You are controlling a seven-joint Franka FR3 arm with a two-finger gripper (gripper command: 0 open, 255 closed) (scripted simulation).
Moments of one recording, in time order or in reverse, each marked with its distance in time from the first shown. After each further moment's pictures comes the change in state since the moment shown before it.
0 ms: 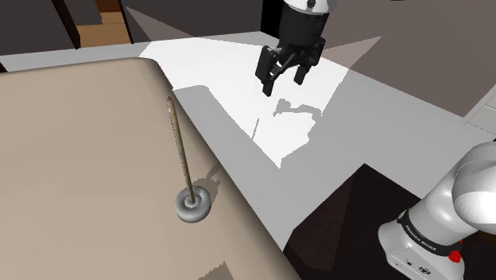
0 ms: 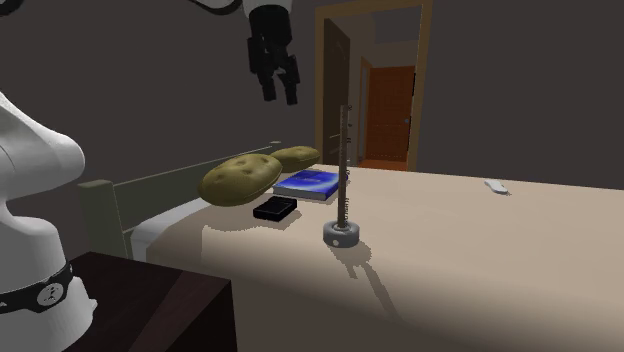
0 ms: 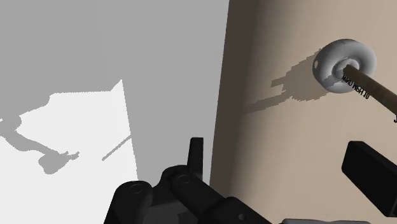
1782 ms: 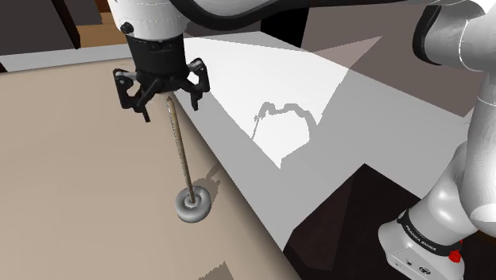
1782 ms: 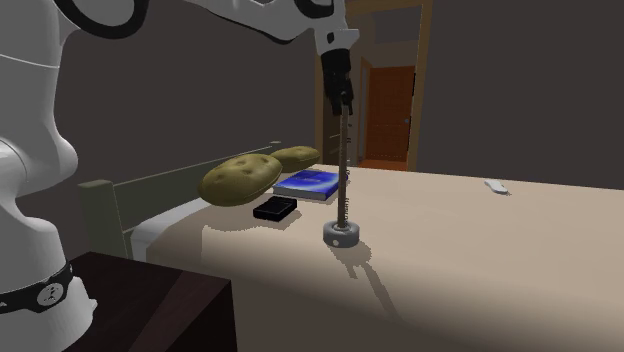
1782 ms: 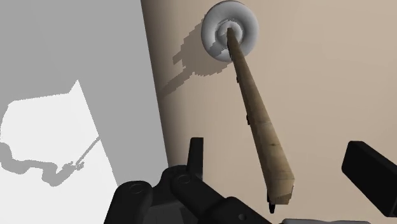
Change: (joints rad) arm 0.241 0.805 0.243 0.757 -0.471 -0.126 0.575
